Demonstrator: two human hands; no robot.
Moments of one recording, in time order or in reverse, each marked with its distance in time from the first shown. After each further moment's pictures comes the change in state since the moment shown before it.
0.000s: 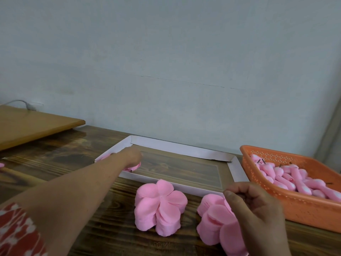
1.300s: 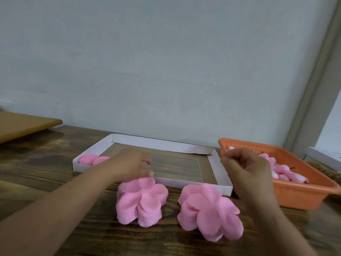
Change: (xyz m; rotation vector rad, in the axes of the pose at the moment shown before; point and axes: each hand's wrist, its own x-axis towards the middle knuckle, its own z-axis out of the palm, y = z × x) left_hand -0.068 0.023 0.010 0.235 0.081 0.596; right_hand 0.042 -0.019 -0.028 -0.125 0.087 0.012
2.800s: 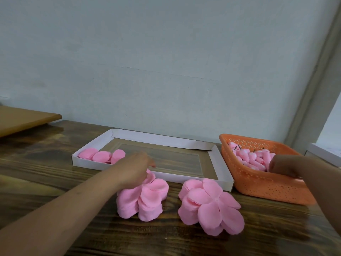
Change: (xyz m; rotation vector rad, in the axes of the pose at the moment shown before) left_hand -0.009 0.016 0.019 -0.034 0.003 0.027; right_hand 0.128 0.102 -0.094 -1.475 -0.822 0.394
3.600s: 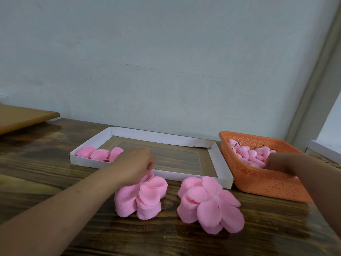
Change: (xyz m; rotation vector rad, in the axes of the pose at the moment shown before) left_hand 0.005 0.003 0.000 0.138 0.100 0.071; right_hand 0.021 0.002 0.010 0.128 0.002 0.082
